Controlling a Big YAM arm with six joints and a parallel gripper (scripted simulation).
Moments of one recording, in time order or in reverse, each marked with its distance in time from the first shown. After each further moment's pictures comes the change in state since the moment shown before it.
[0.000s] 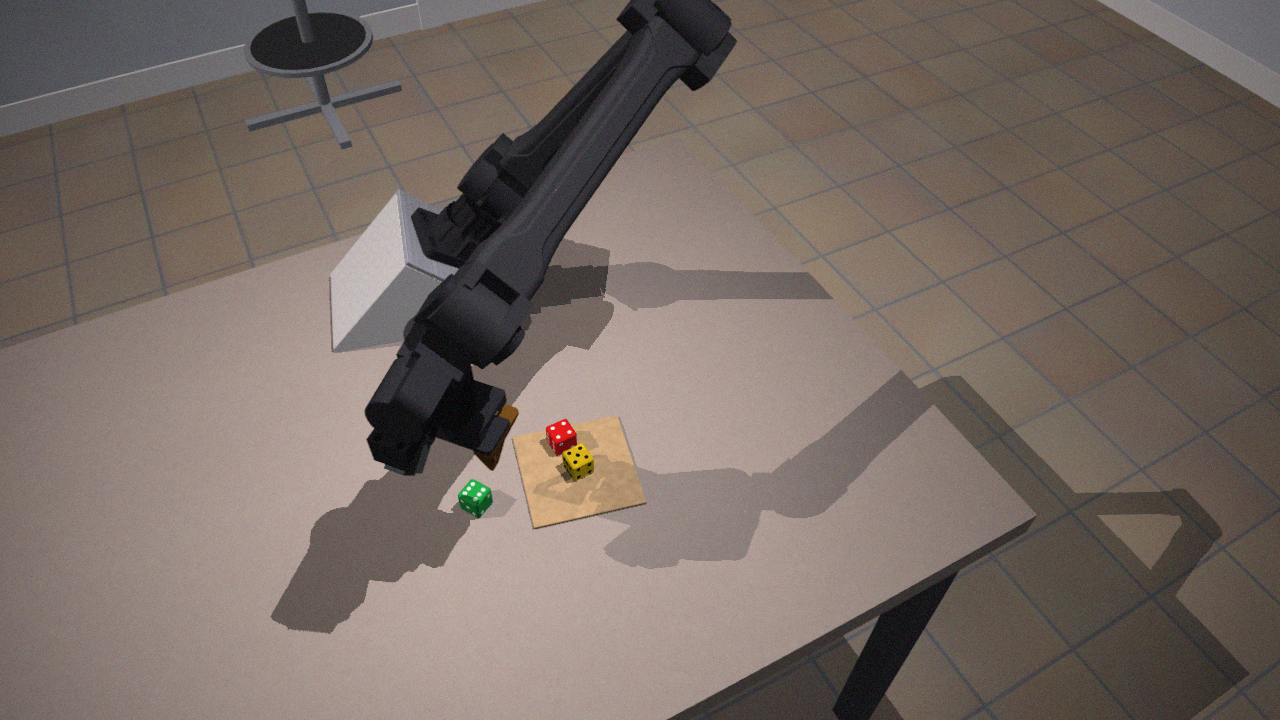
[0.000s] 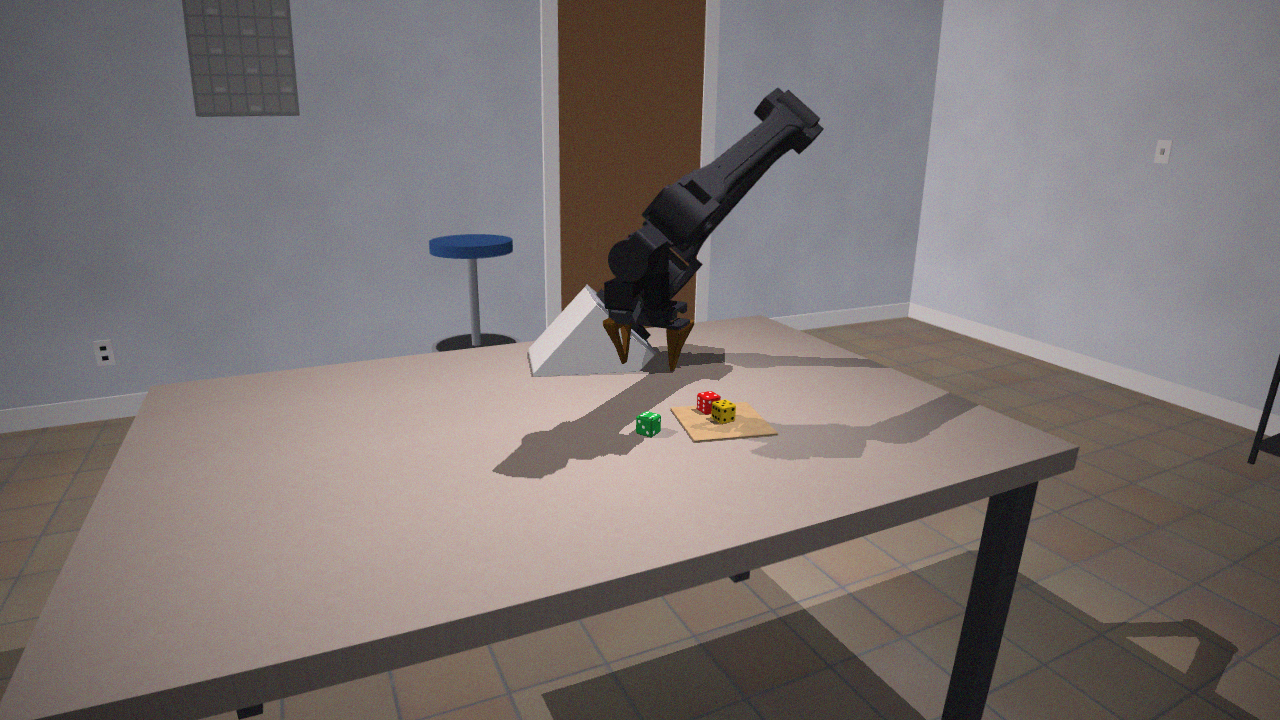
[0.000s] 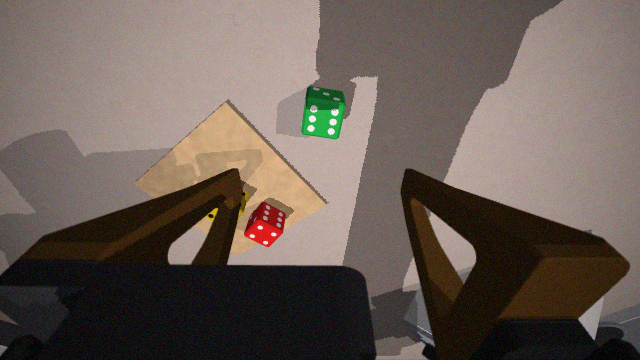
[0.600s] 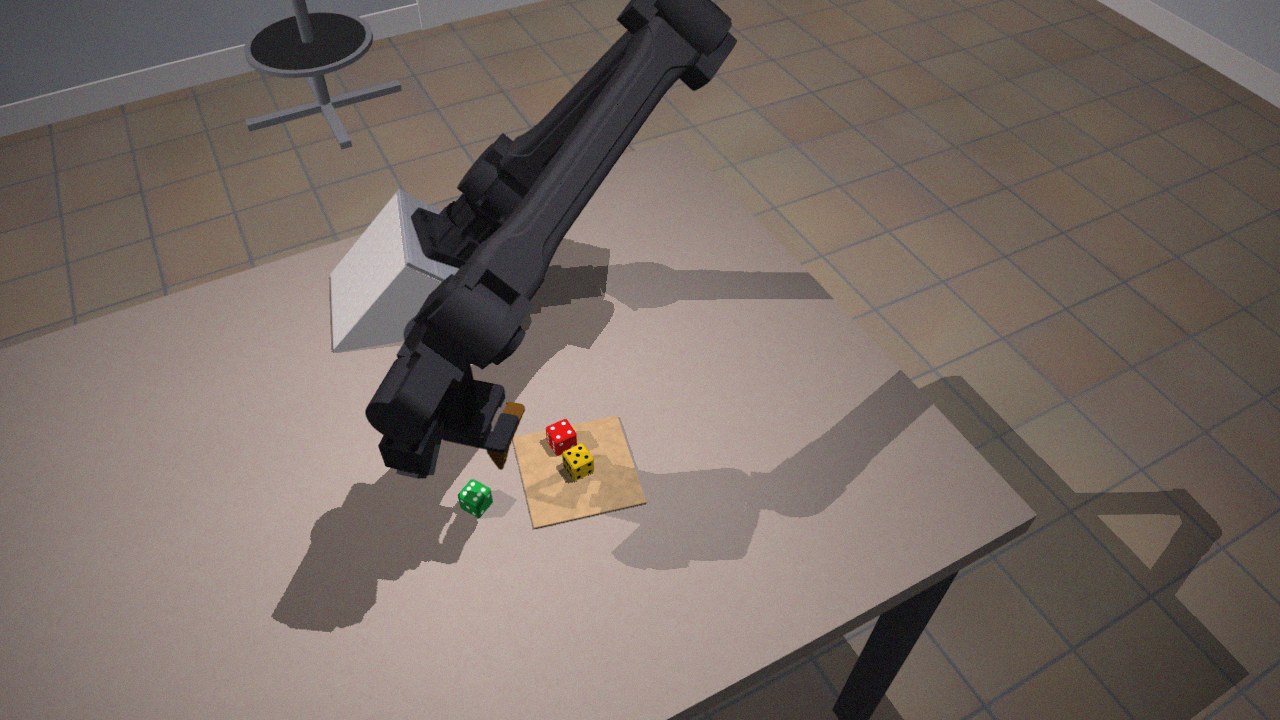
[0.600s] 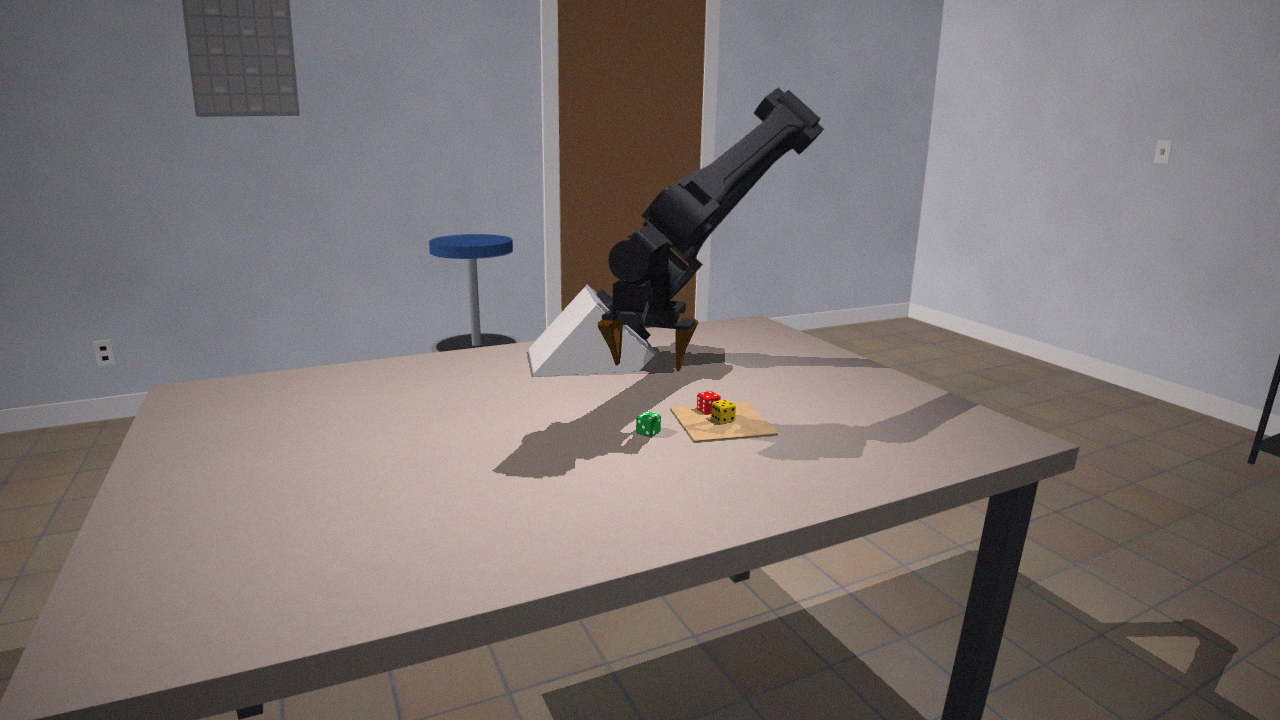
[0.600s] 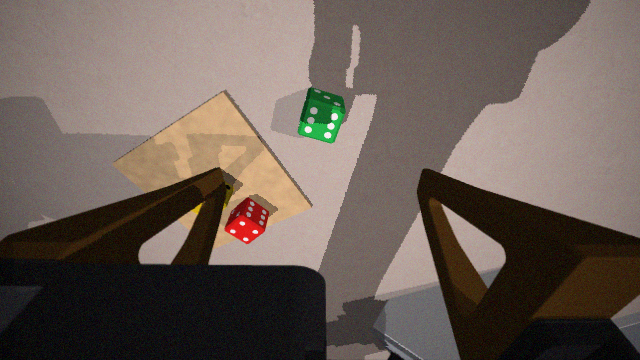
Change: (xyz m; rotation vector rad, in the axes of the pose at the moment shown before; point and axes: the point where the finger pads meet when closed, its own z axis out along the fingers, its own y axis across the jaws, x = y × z) arm -0.001 0.000 0.001 0.000 -0.008 -0.136
